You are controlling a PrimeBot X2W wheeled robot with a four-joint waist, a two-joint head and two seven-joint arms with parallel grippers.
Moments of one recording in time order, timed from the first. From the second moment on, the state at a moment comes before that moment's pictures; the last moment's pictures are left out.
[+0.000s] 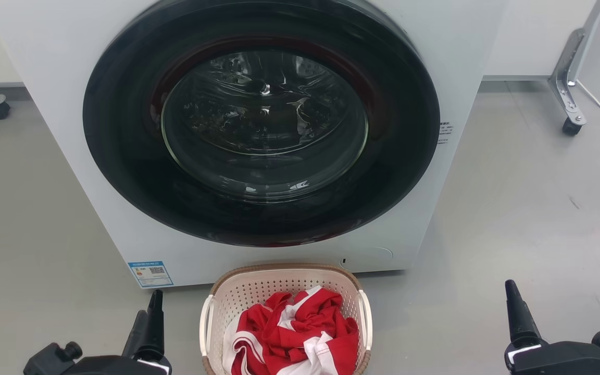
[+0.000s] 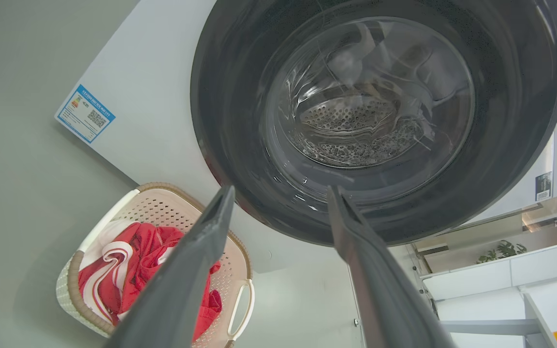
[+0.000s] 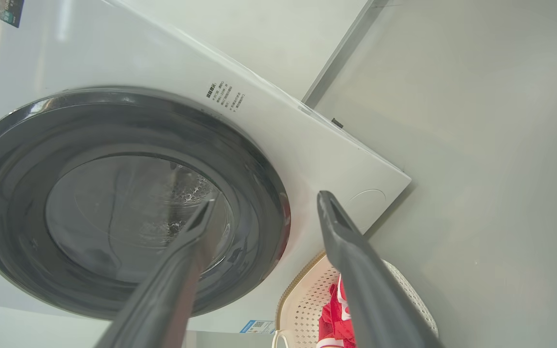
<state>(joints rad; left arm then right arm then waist) -0.02 0.04 -0.05 0.24 -1.15 -0.03 -0.02 -0.04 -0.05 0.03 0.23 1.11 0.03 -0.02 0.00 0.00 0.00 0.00</state>
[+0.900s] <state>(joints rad) 0.03 0.08 -0.15 0.15 -0.44 0.05 -0.15 0.00 -0.10 0.18 0.14 0.52 -0.05 -0.15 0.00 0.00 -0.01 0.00</state>
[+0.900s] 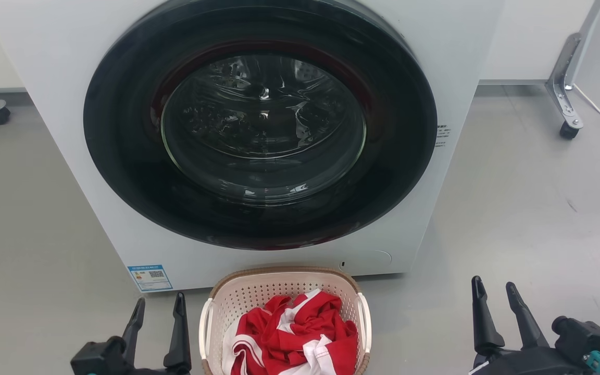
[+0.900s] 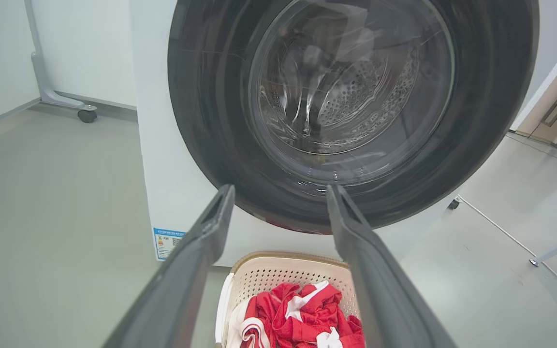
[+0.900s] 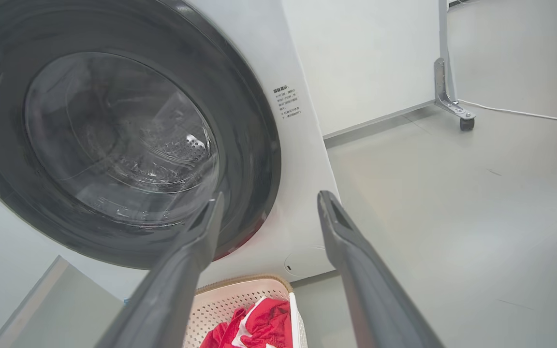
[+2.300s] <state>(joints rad) 0.07 0.06 -0.18 0.08 -0.03 0.12 -0.25 0.03 -0.12 0.24 0.04 0.11 -0.11 -0.25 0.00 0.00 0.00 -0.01</state>
